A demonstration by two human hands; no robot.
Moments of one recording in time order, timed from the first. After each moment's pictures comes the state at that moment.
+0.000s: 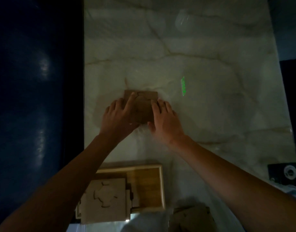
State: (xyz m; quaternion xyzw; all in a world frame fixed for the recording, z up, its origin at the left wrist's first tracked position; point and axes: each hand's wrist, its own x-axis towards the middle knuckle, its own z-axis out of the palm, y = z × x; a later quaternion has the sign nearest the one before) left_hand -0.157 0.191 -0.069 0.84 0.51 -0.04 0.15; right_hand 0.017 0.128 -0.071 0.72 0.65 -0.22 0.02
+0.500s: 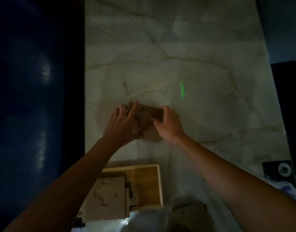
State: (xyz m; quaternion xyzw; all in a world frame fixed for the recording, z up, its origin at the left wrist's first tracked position) left_hand -0.156 0.174 -0.068 0.87 0.46 -0.06 0.16; right_hand 0.029 0.128 -0.071 0.81 0.43 -0.38 -0.12
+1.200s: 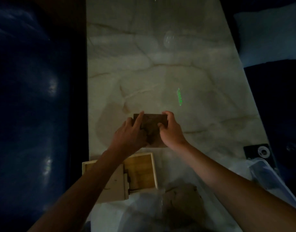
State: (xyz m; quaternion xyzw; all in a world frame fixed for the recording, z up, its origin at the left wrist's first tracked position) left_hand -0.131 0.094 0.009 0.85 0.46 -0.09 0.24; right_hand 0.040 0.047 -0.006 0.79 0.34 -0.43 -0.28
